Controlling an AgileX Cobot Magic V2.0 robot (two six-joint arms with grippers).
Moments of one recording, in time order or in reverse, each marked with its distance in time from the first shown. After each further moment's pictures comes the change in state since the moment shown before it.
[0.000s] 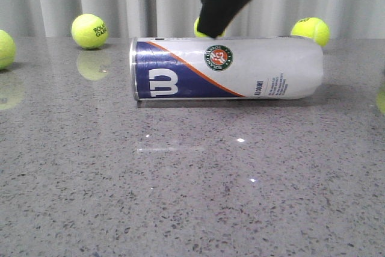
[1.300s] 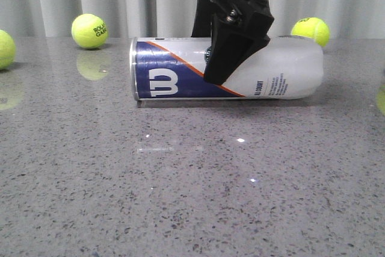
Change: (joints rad) left arm 0.000 0.000 0.000 0.000 0.000 0.000; right arm 0.000 0.114 0.051 0.000 -0.066 -0.306
